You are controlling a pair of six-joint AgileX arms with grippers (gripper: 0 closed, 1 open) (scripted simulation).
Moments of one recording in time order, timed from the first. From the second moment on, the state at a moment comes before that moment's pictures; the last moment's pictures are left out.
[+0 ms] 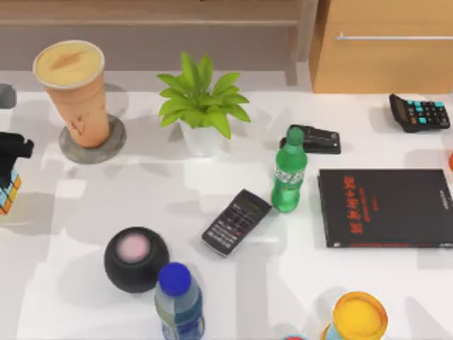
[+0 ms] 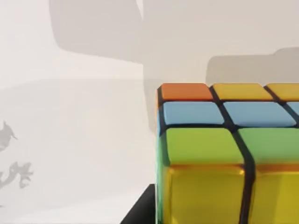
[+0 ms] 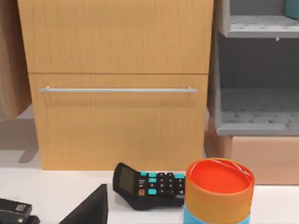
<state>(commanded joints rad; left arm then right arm) 0.11 1.87 1.34 -0.99 0.00 0.27 0.00 0.00 0.00 0.00 0.00 0.00</state>
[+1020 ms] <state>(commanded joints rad) 0.01 1.49 1.39 0.01 0.02 0.03 0.00 0.00 0.00 0.00 0.00 0.00</state>
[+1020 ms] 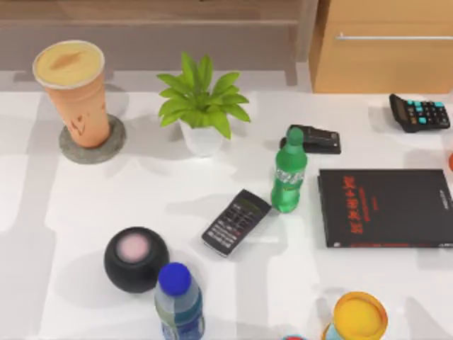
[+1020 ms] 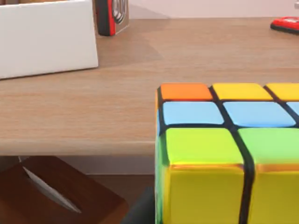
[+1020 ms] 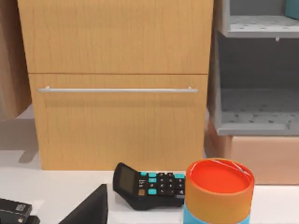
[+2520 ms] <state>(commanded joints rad) -0.01 1.89 1.84 0.07 0.03 0.01 0.00 0.00 0.00 0.00 0.00 0.00</state>
